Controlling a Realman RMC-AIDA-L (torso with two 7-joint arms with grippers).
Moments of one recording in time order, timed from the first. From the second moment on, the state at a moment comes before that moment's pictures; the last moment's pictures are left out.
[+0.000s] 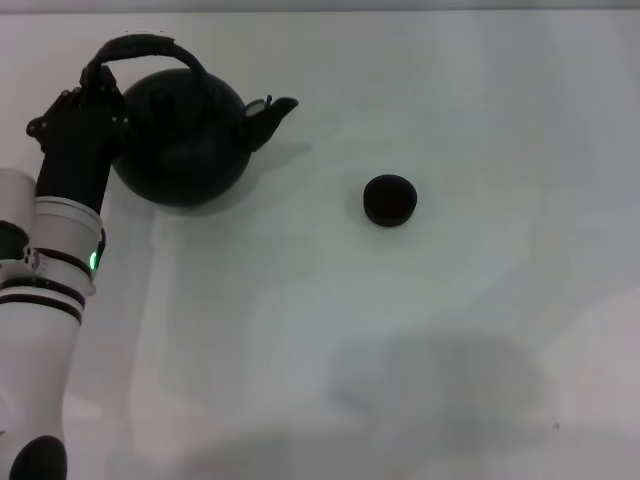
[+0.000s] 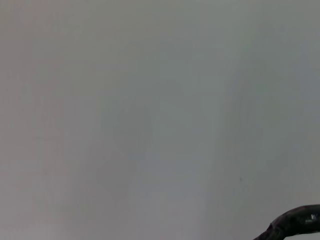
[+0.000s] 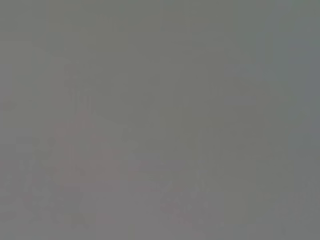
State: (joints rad) left arm -0.46 -2.10 -0.12 -0.50 1.33 1.27 0.14; right arm 0.70 2.00 -0.68 -0.17 -0.38 -0.85 0.20
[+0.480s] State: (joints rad) left arm -0.47 -2.10 -0.12 -0.47 1.34 1.21 0.13; right arm 0.69 2.01 -0.68 -0.17 -0.38 -0.86 0.19
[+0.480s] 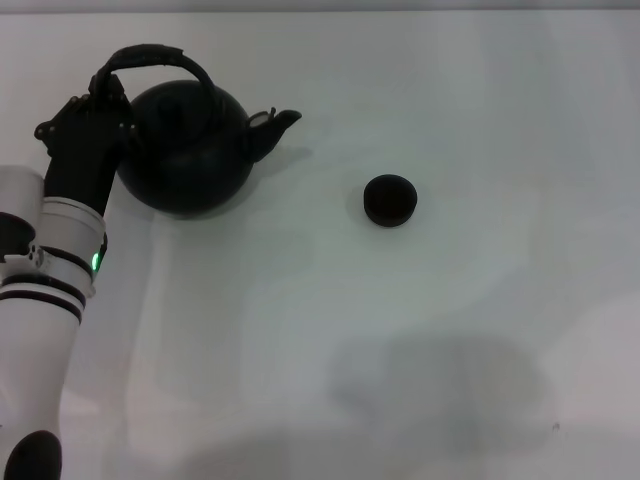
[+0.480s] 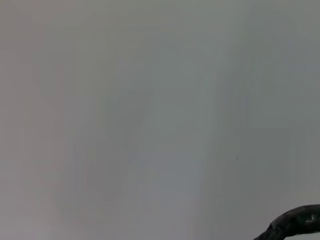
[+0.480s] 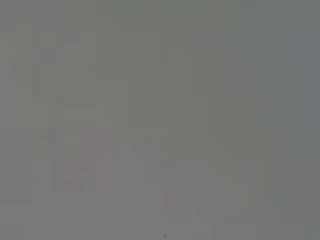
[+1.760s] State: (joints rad) left arm -0.35 -2.09 -0.04 -0.46 1.36 1.37 -0.04; right arm 0.69 2.00 -0.67 -0.18 -0.36 -0.86 0.19
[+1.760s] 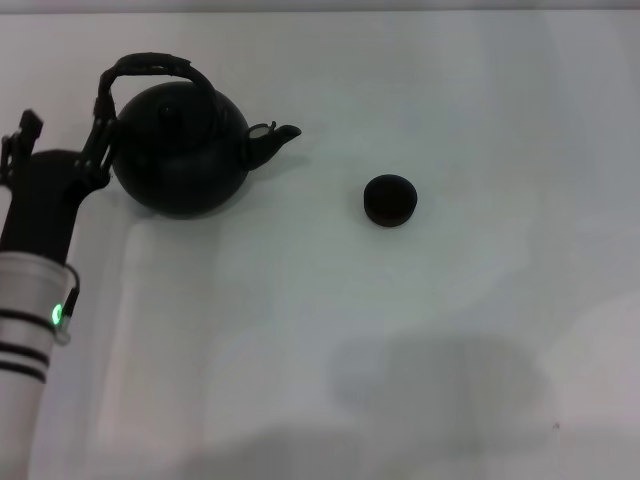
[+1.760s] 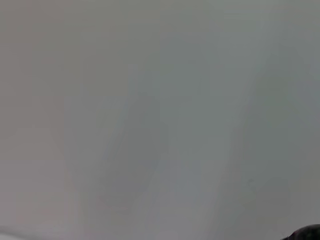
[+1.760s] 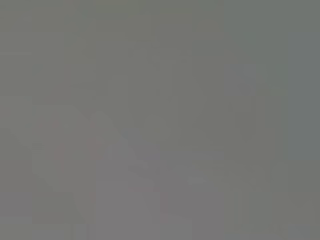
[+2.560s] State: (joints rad) left arm -0.35 -2.08 -0.05 -0.20 1.24 1.38 -0.27; right arm 0.69 2.03 -0.82 -0.06 -0.38 -0.86 0.27
